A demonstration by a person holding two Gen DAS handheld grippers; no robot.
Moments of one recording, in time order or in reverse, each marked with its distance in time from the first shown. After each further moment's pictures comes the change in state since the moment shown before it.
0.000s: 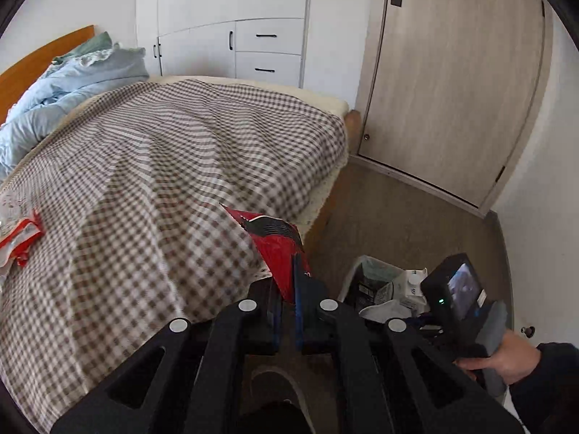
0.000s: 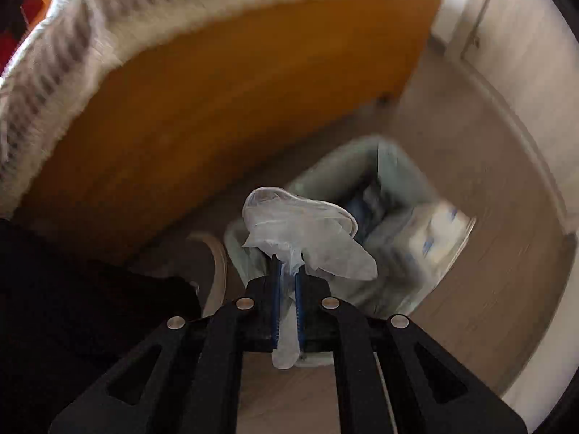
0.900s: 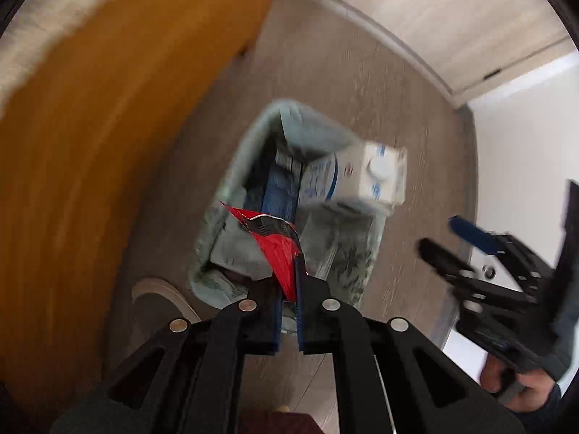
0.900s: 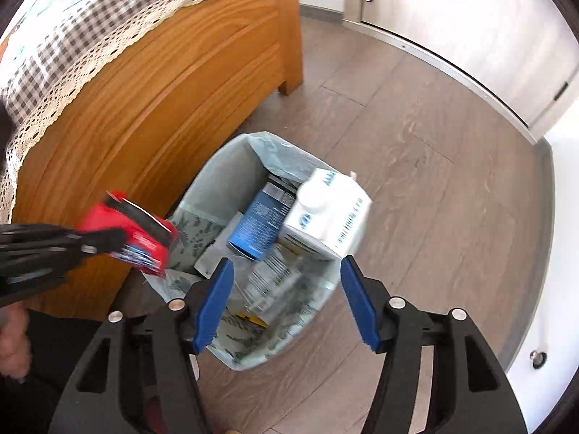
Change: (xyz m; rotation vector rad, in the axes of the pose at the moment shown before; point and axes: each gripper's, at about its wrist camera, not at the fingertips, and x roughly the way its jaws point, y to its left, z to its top) left arm 0.243 -0.105 -0.067 -0.025 0.687 -0.265; right arm -0.038 -0.102 -0.026 0.301 -0.110 -0.082
